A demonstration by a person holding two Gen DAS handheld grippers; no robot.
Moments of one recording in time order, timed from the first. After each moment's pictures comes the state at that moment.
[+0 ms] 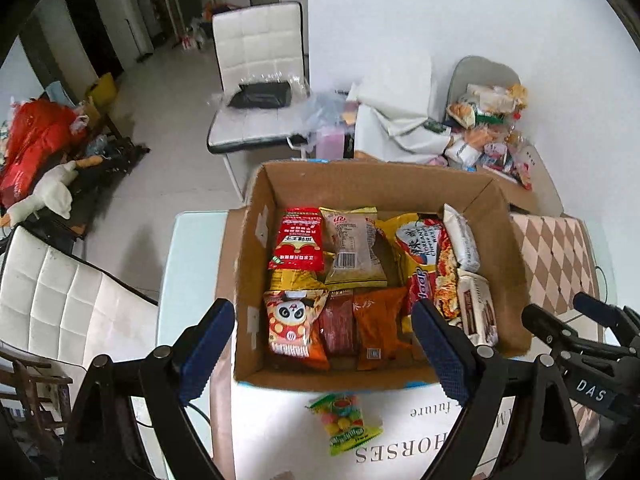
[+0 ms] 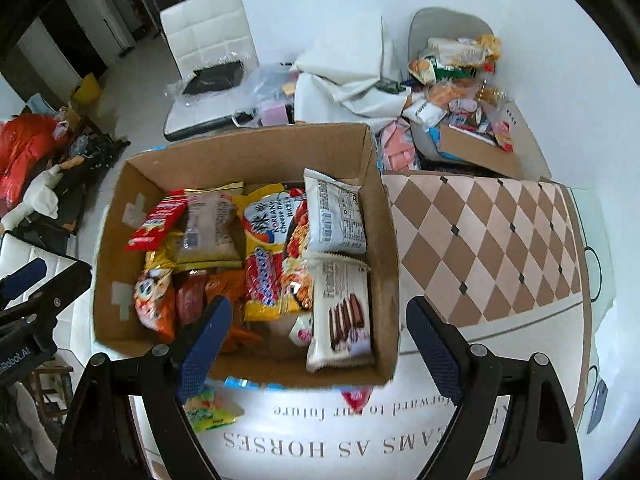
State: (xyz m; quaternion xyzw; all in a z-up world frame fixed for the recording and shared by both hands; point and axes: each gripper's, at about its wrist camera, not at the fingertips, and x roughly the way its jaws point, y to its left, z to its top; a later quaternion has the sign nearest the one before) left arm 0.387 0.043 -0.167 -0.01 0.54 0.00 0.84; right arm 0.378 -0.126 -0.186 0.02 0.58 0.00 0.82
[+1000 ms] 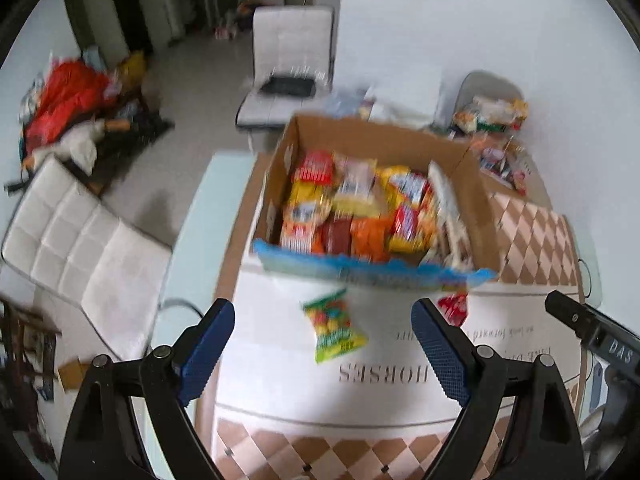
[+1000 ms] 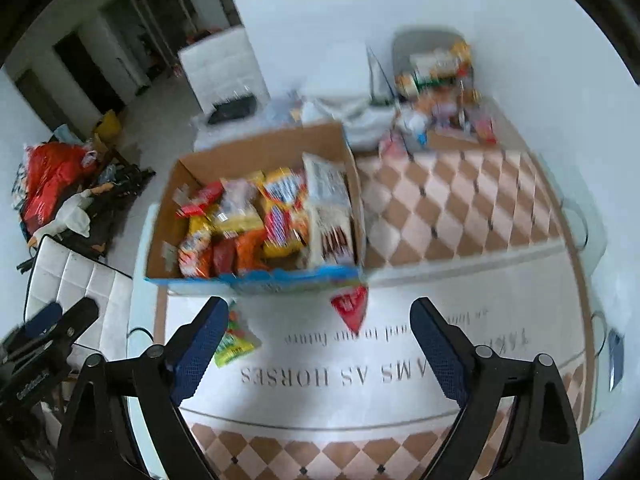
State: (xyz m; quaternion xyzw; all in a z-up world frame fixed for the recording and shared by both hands) left arm 0.254 0.038 -0.157 -0.06 0.54 0.04 0.84; right arm 0.244 -0.182 -0.146 0.09 0.56 0.00 0.82
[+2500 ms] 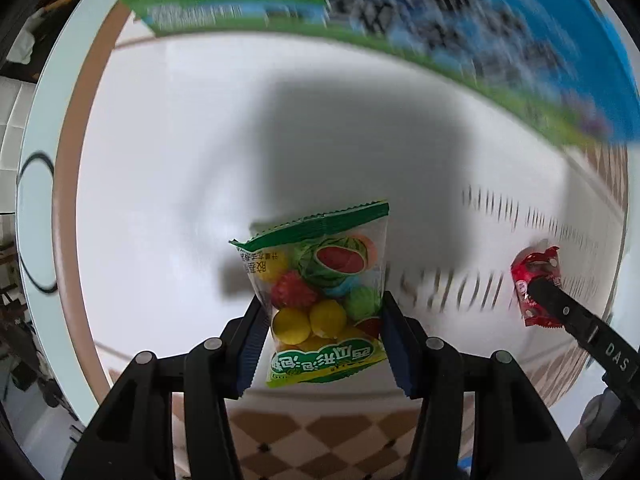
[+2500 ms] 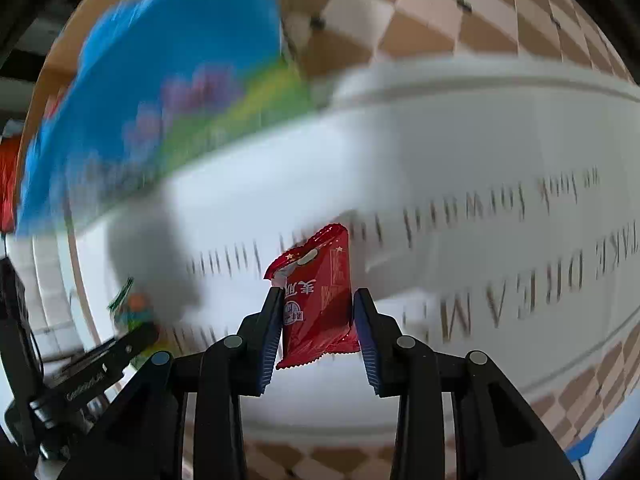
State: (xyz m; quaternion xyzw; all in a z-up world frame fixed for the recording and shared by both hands) left arm 0.239 0.000 -0.383 -0.09 0.76 0.00 0.64; right arm 0.242 -0.192 -0.389 0.15 0.73 0.00 0.67
